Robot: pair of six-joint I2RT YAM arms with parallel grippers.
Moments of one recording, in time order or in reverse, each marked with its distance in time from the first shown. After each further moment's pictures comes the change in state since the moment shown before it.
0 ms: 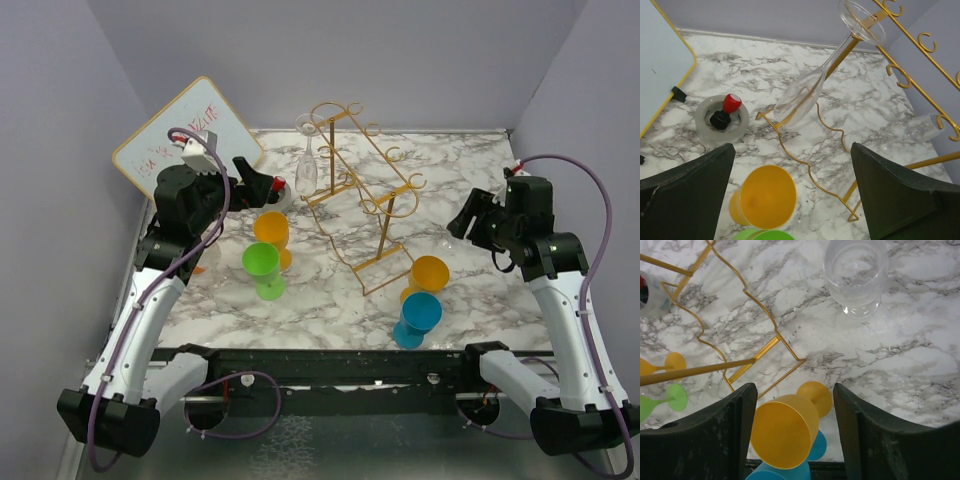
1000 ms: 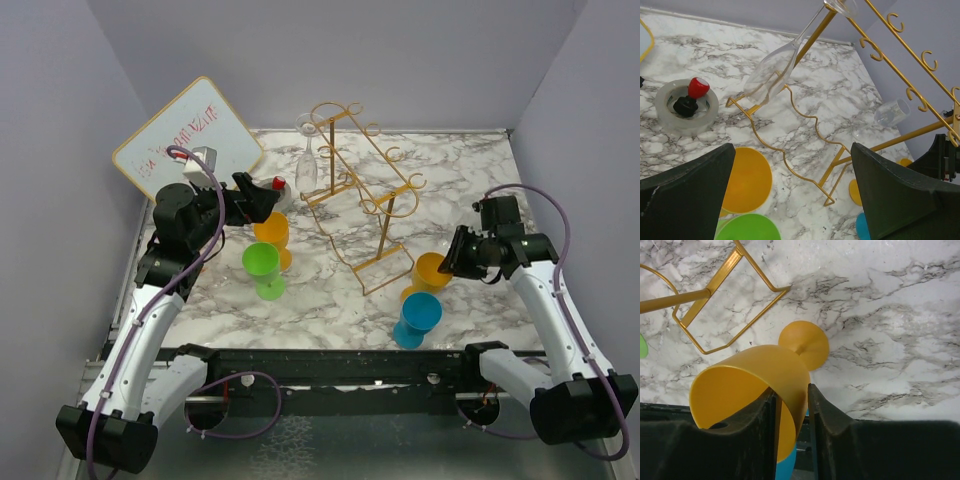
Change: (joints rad) left arm 0.000 -0.117 -0.155 0.076 0.124 -0.123; right arm 0.000 0.050 -0.219 -0.105 -0.132 -0.026
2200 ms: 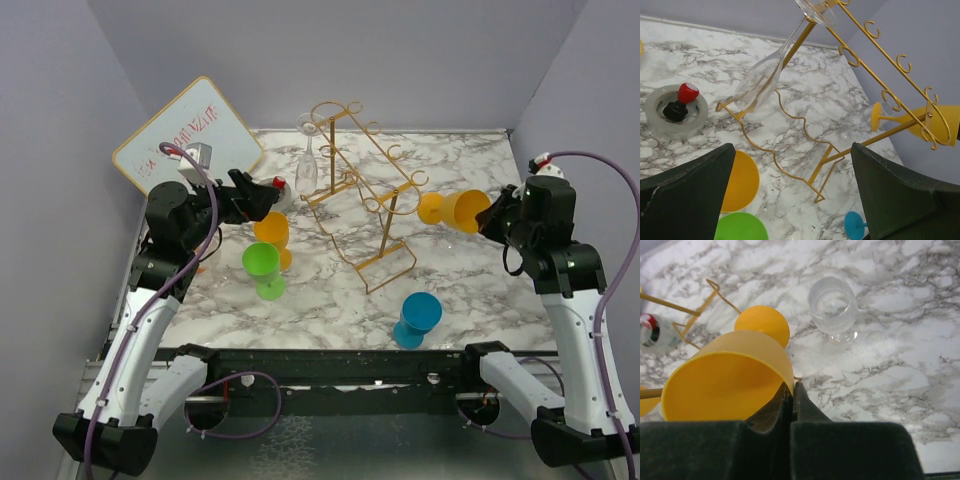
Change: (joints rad) left arm 0.000 -0.013 0.048 -0.042 0.023 -0.023; right arm 0.008 -0.104 0.291 0.081 0.270 0.019
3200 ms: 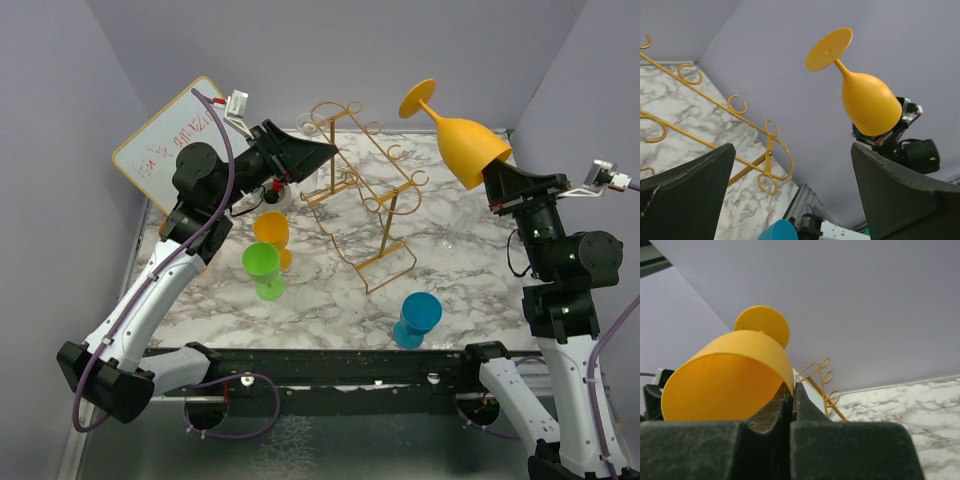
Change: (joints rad) left arm -0.230 0.283 0.270 0.369 0.159 -0.395; right arm 0.000 -0.249 -0.243 0.963 -0.260 0.302
